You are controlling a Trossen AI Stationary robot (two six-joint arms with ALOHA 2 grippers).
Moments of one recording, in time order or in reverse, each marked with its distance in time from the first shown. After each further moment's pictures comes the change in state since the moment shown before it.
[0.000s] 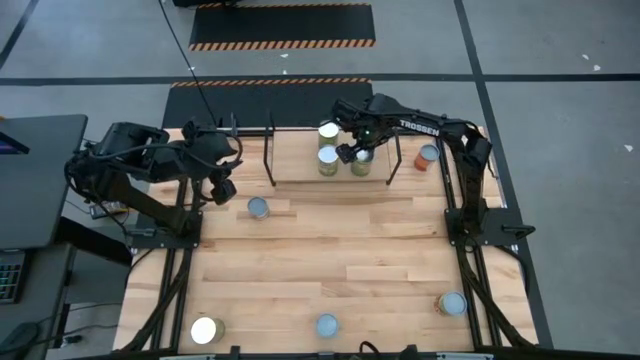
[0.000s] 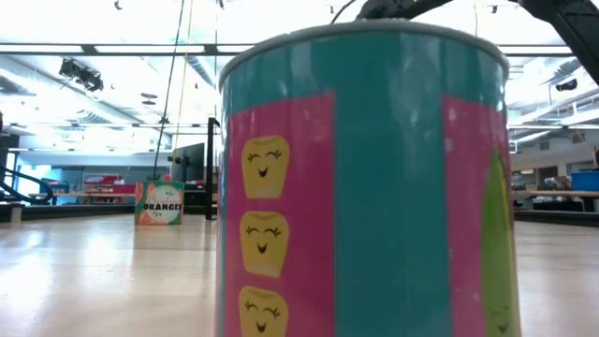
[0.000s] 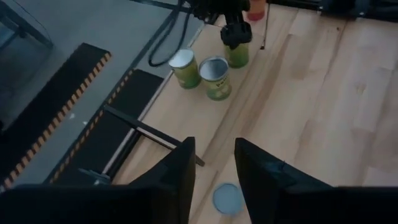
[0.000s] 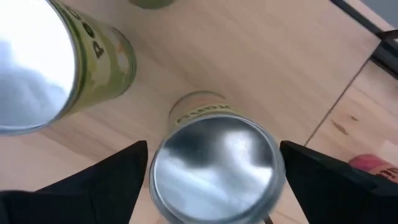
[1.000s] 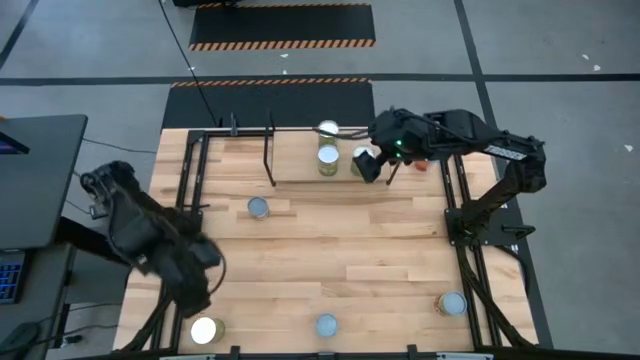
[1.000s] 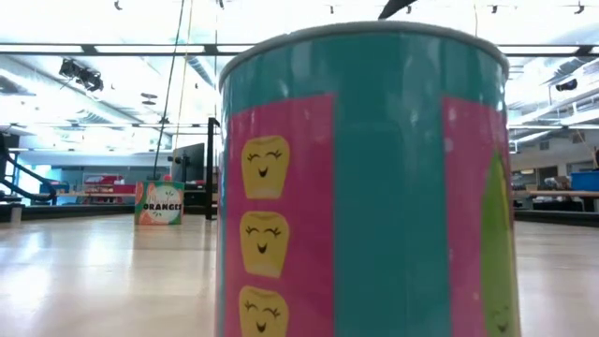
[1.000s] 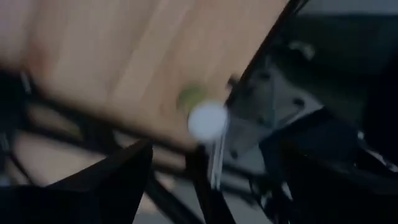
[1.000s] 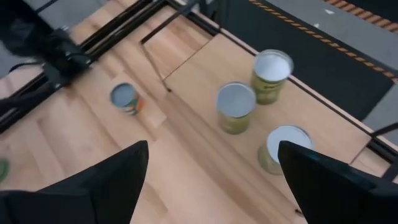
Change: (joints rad) left arm -0.641 0.081 -0.293 0.017 0.760 -0.989; right arm 0.460 -0.417 0.111 0.049 0.265 0.085
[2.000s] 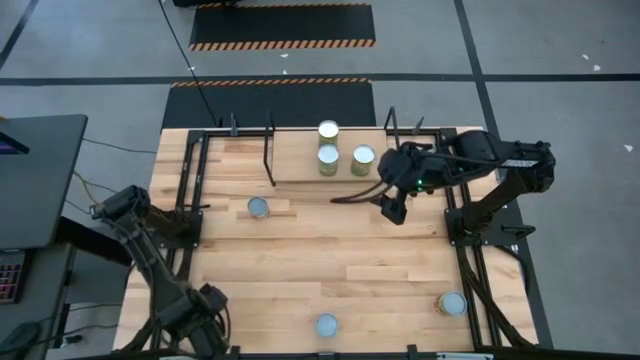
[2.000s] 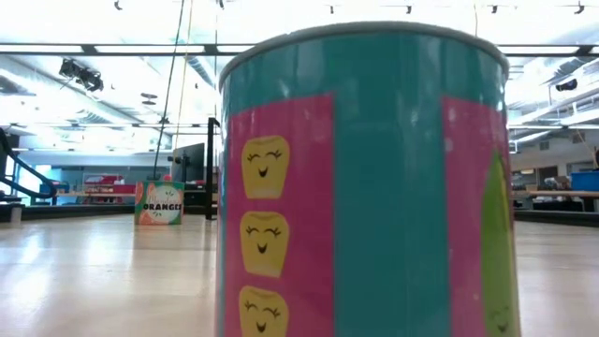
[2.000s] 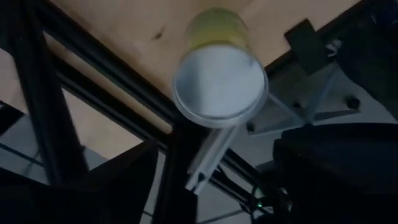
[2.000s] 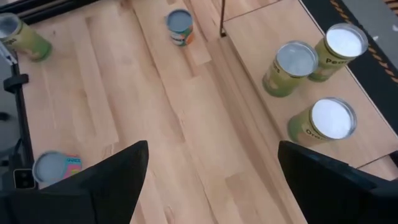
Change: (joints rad) left arm -0.160 0.264 -0.231 0.306 0.184 -0.406; right arm 0.241 -0.037 0.000 -0.149 -0.060 -0.111
